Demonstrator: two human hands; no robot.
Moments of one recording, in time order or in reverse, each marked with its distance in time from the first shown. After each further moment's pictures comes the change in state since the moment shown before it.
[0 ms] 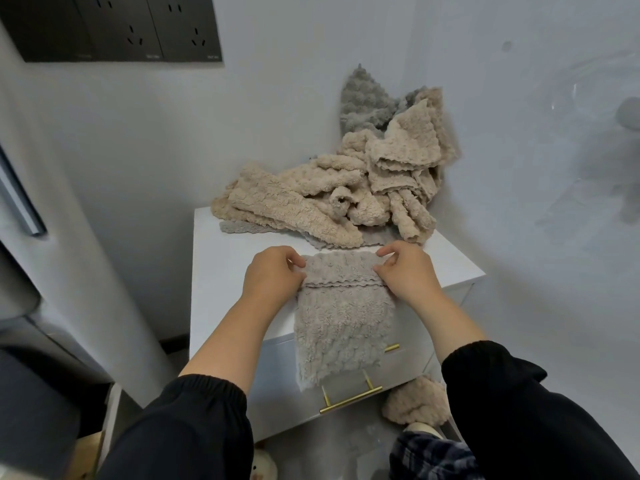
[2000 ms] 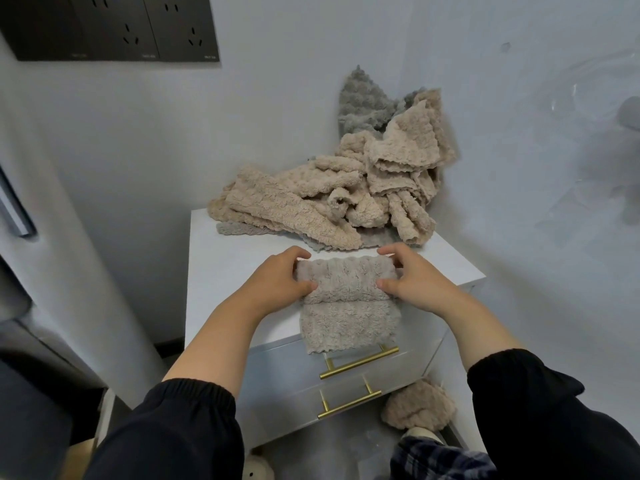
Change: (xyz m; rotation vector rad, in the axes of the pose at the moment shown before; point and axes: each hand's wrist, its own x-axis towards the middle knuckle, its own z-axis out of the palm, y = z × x) left_hand 0.000 -0.001 -0.006 0.003 -0.271 0.131; right_hand -0.010 0.004 -0.025 -0.016 -0.311 -0.059
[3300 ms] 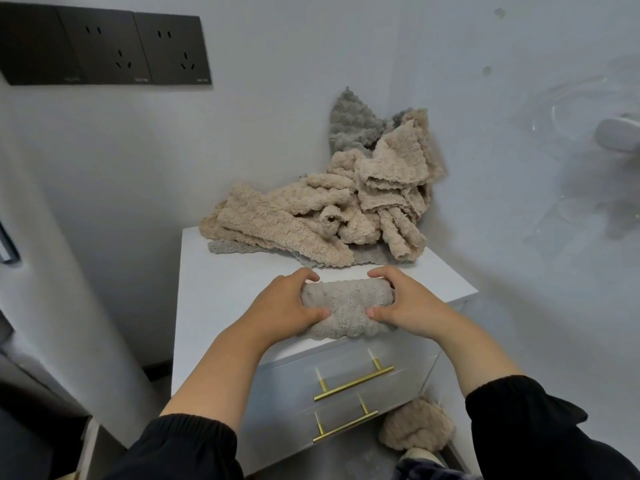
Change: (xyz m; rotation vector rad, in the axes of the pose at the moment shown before) left_hand -0.004 0.015 0.012 0.054 -0.003 0.069; right_hand -0.009 -0.001 0.000 0.008 -0.057 0.012
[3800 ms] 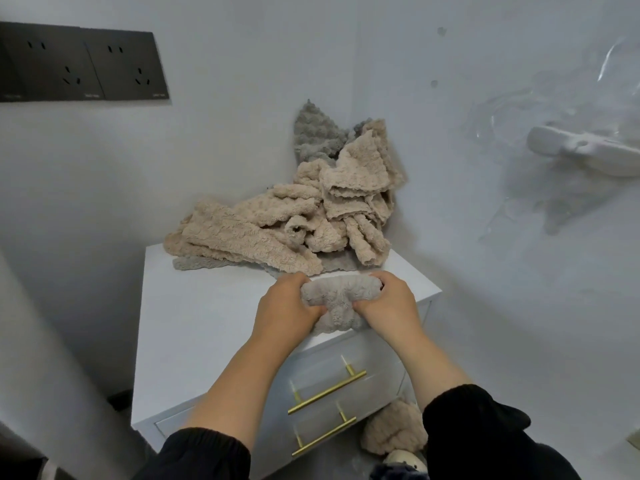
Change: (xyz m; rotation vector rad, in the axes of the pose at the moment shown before) left_hand 0.014 0.039 0.035 -0.052 0.242 0.025; right_hand -0.004 0.008 0.011 0.187 0.520 0.058
